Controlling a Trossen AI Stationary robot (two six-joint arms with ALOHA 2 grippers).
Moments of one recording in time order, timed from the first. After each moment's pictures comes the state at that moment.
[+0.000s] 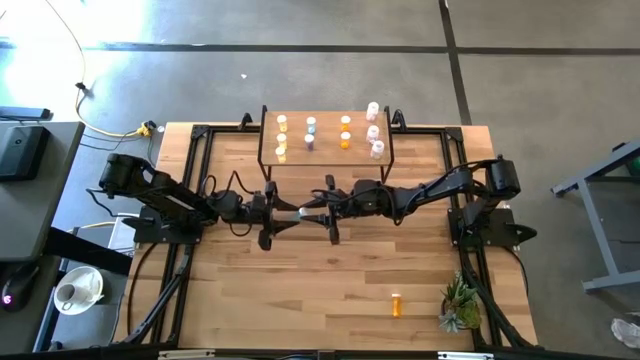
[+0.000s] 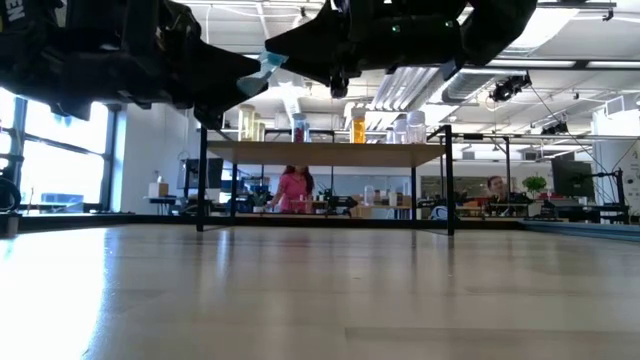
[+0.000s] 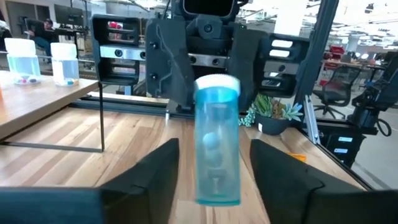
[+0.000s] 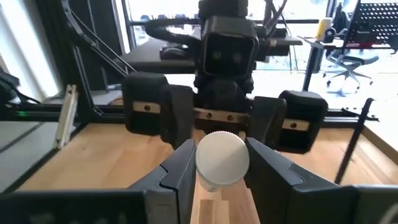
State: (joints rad) left arm 0.05 1.47 0.24 1.27 -0.04 -0.09; right arm 0.03 1.75 0.94 0.72 -0.07 0.00
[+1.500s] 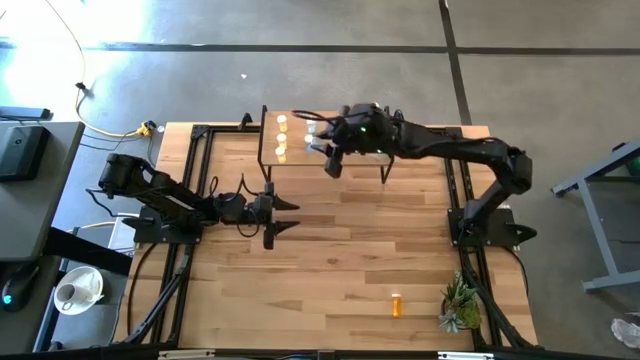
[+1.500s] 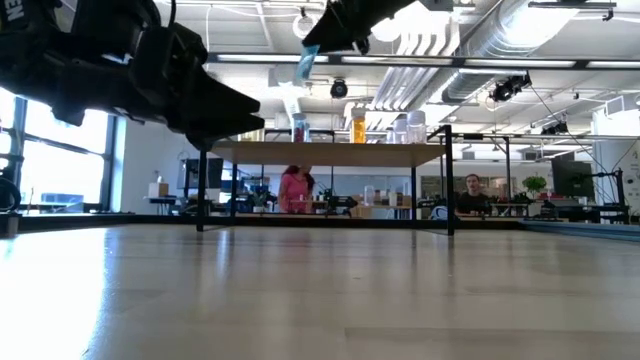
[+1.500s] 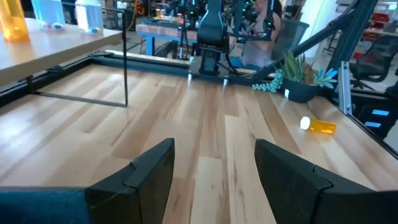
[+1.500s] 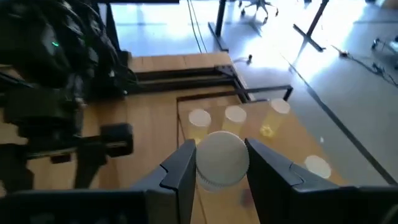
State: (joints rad) left arm 0.04 1.47 0.23 1.10 -0.13 -0.13; right arm -0.26 1.63 1.51 -0.30 0.01 -0.11
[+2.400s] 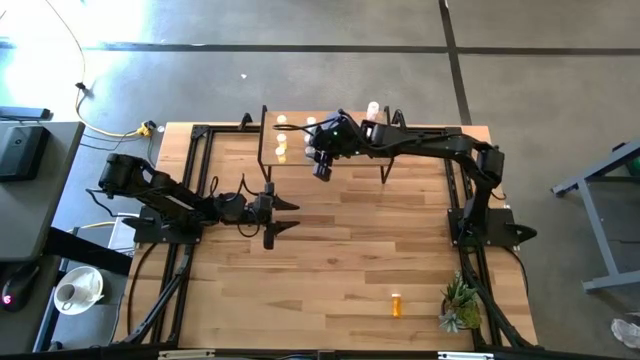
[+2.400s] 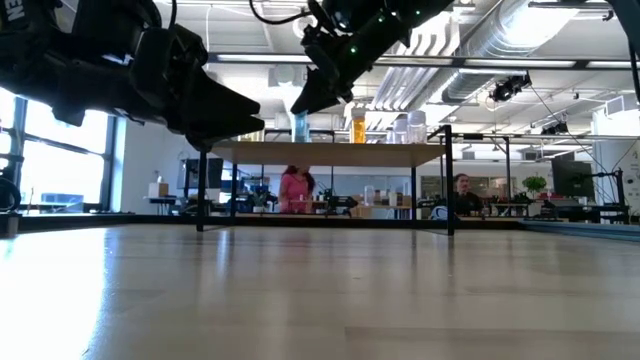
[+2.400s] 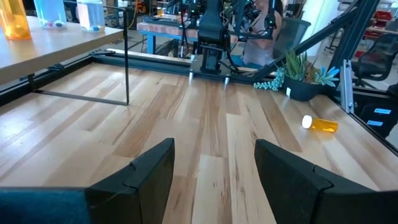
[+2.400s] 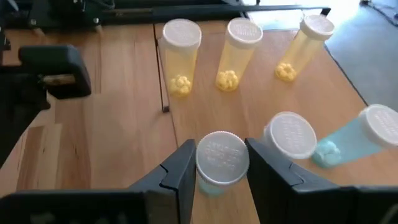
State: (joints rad) left arm 0.04 1.47 0.24 1.10 -0.13 -0.13; right arm -0.32 1.85 1.56 -0.36 -0.01 -0.17
